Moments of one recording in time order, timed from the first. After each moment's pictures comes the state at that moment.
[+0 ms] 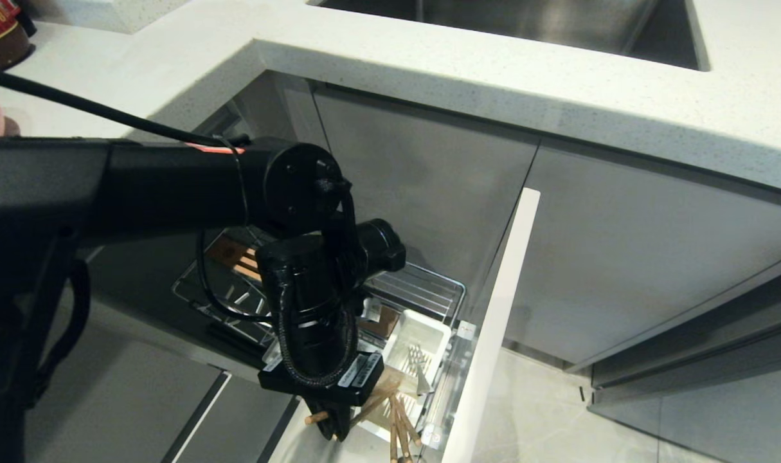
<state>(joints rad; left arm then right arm) -0.74 2.06 -1.86 1.47 -0.16 -0.38 0.00 0.00 0.00 0.00 0.00 -0.01</state>
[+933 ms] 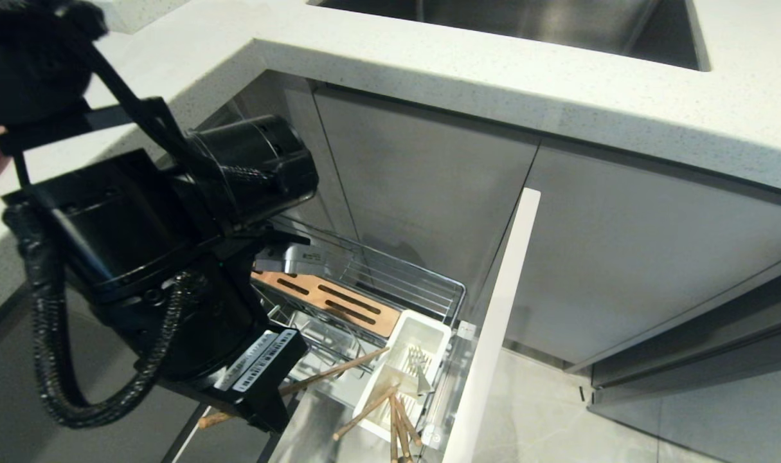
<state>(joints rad) -0.81 1.74 -1.86 1.52 -0.10 -0.38 0.00 0.00 0.00 0.00 0.00 -0.01</state>
